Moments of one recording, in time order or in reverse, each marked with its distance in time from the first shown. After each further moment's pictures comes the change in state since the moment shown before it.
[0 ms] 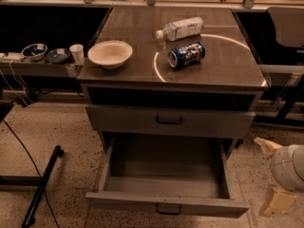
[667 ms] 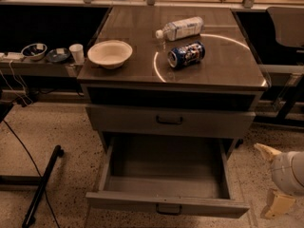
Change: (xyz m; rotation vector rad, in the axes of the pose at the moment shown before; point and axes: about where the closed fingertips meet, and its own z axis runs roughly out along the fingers) arm 0.024 0.002 0.029 -0.011 -0.016 -0.009
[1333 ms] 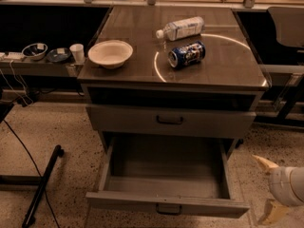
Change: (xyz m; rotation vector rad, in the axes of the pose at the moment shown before) arm 0.032 0.016 0.061 0.004 -0.117 -0.083
